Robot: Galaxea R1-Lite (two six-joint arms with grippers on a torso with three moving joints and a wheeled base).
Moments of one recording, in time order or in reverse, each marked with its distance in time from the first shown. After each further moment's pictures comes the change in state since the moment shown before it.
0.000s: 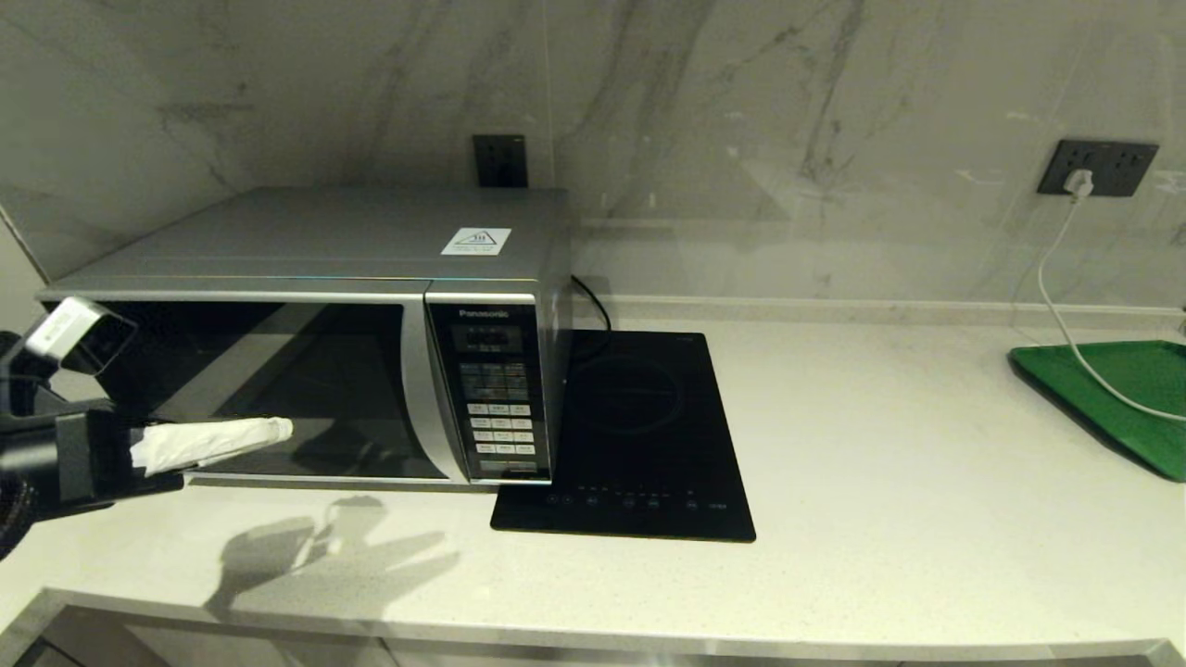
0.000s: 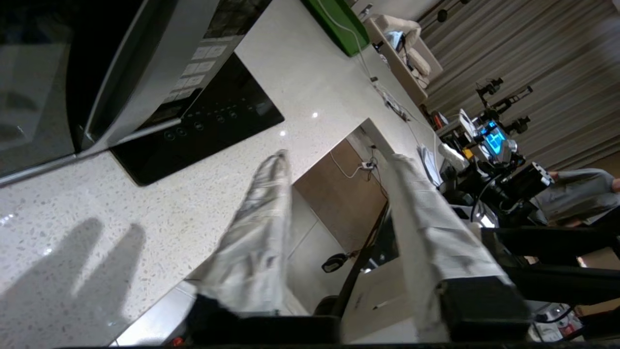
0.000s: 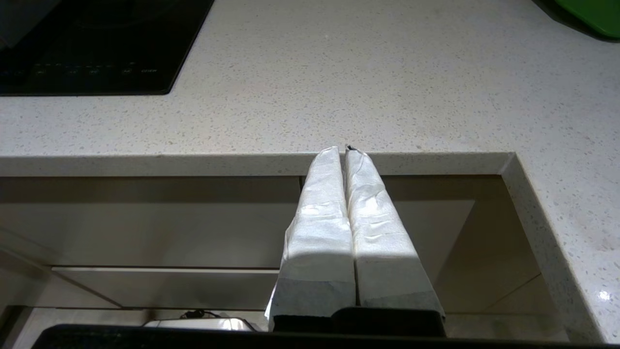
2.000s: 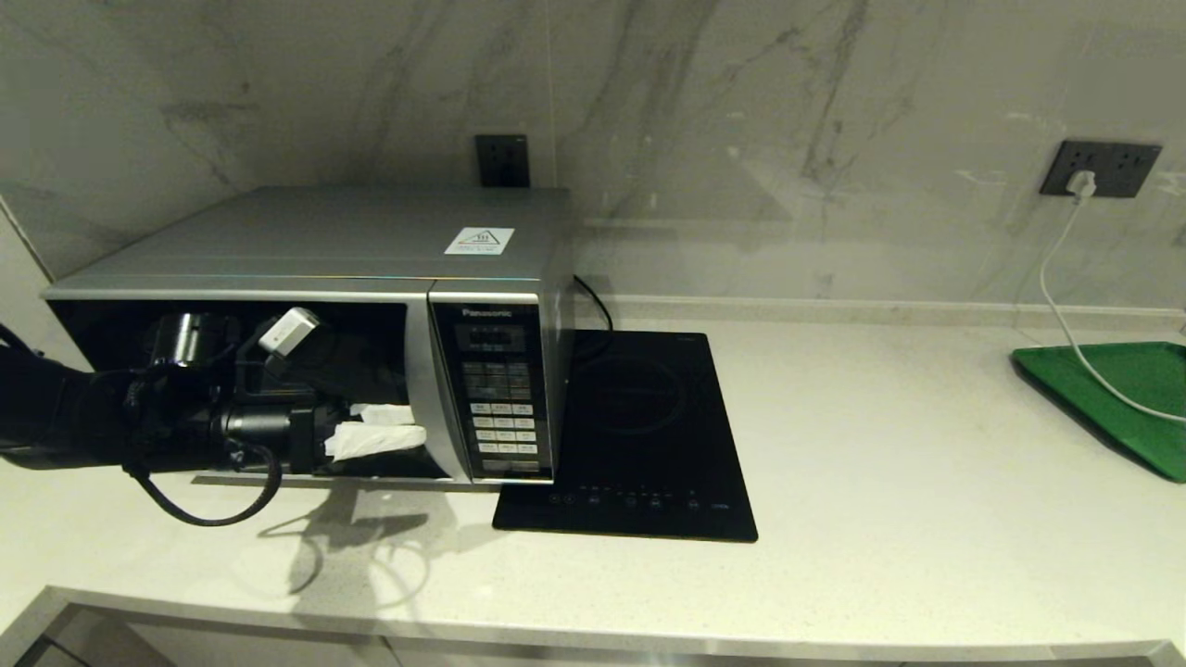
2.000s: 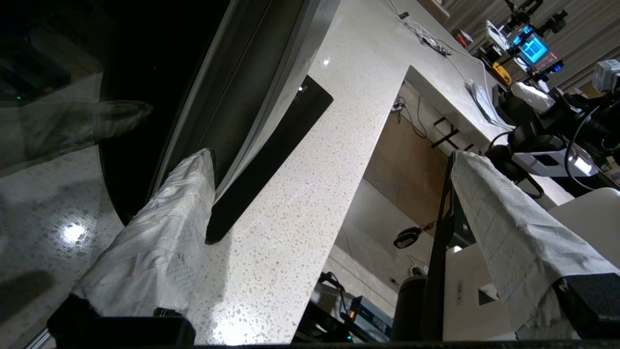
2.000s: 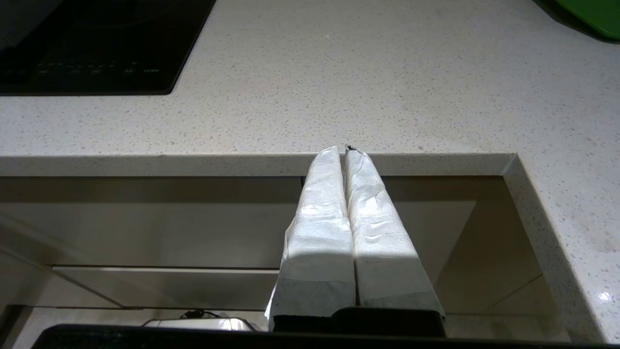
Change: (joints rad) left arm -0.298 0.327 -0.134 -0.327 0.130 0.034; right arm 0.000 0.000 0.000 0.000 0.000 0.000
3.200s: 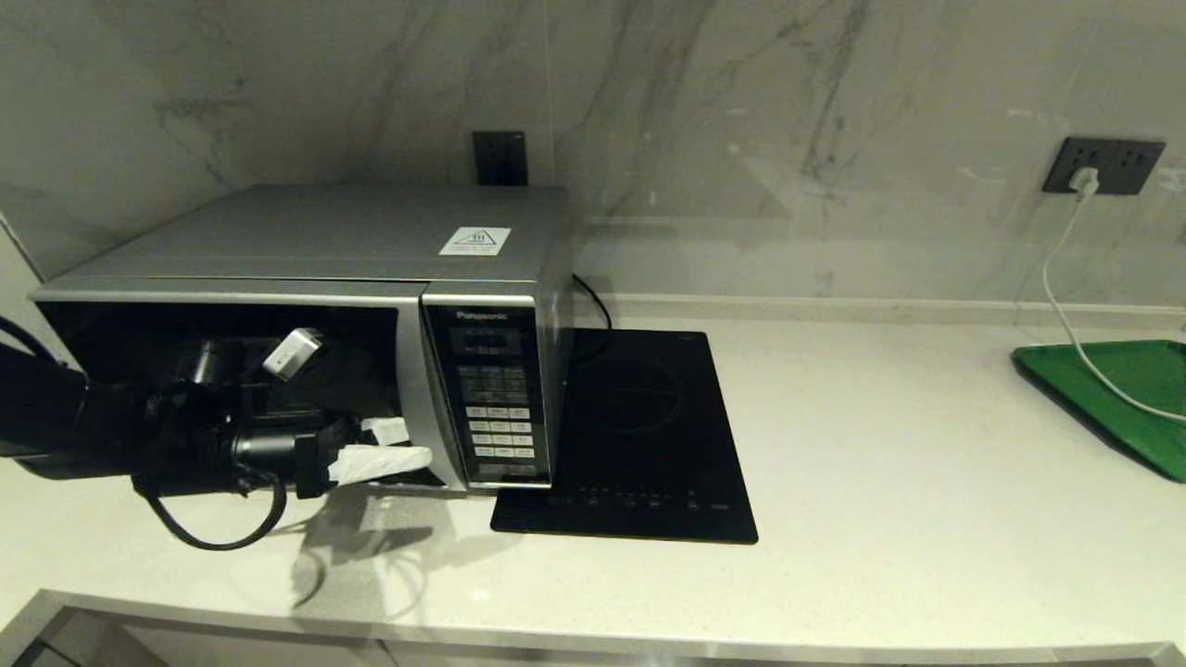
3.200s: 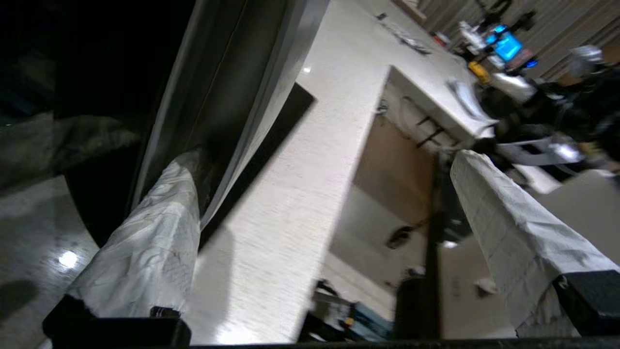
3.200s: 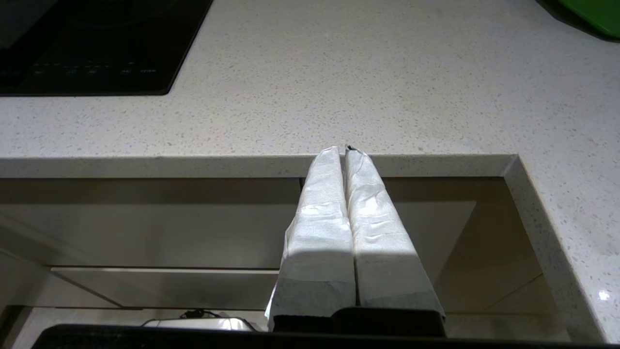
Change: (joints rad) left arm -0.015 0.020 0.052 0.131 -0.068 0.157; right arm -0.001 0.000 0.000 0.000 0.000 0.000
